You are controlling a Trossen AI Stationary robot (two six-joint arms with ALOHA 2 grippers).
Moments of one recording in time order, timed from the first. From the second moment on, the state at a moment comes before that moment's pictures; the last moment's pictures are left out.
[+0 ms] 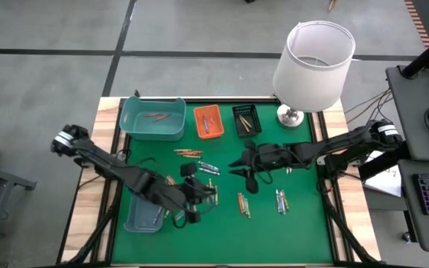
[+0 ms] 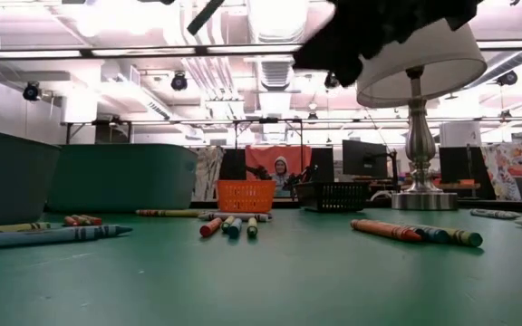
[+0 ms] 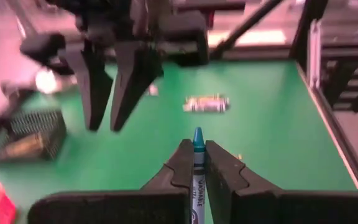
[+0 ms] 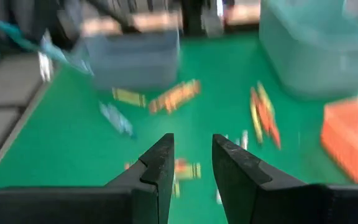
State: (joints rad) left arm -0.49 1.49 1.12 -0.11 -0.58 -0.21; right arm 0.11 1.38 0.81 0.19 0.05 0.12
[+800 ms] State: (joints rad) left arm -0.06 1.06 0.61 0.42 -0.25 0.08; right arm -0.03 1.78 1.10 0.64 -0.05 -0.05
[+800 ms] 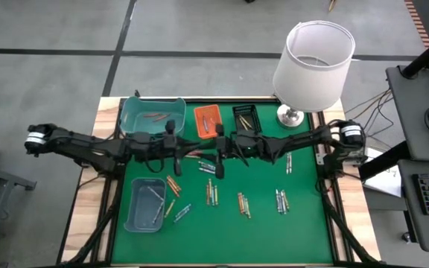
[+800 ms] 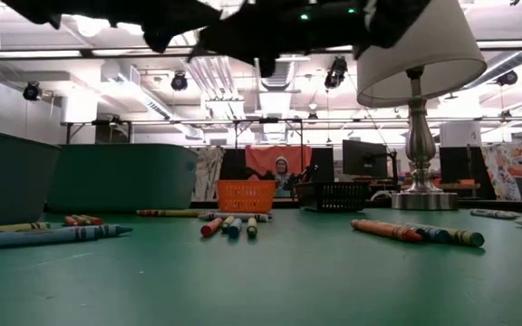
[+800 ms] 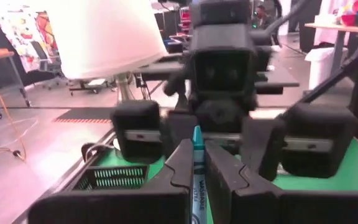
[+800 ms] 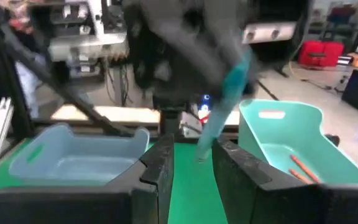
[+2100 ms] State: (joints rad) left arm -0.07 1.06 0.86 -0.14 -0.38 -0.07; right arm -0.11 1.79 1.36 -0.04 0.32 0.01
